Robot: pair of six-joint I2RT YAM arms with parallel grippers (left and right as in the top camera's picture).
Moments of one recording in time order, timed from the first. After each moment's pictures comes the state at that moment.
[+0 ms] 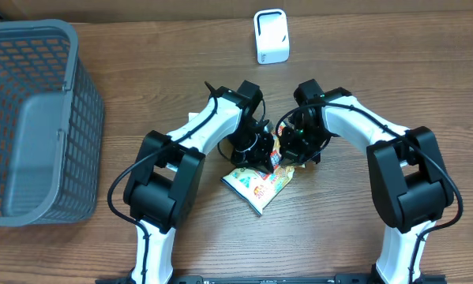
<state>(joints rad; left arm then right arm) -0.48 2.13 1.50 -1.04 0.61 -0.37 0.36 2.06 1.35 -0.93 -0.54 0.52</state>
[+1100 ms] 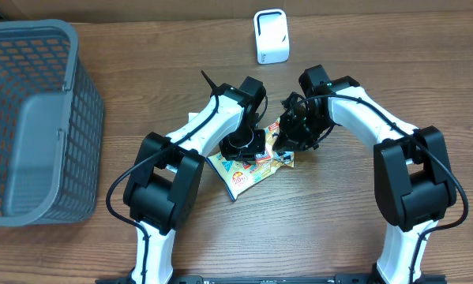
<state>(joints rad) -0.49 2.13 1.54 -1.05 0.26 -0.44 0.33 2.06 1.44 -0.92 -0.68 0.32</state>
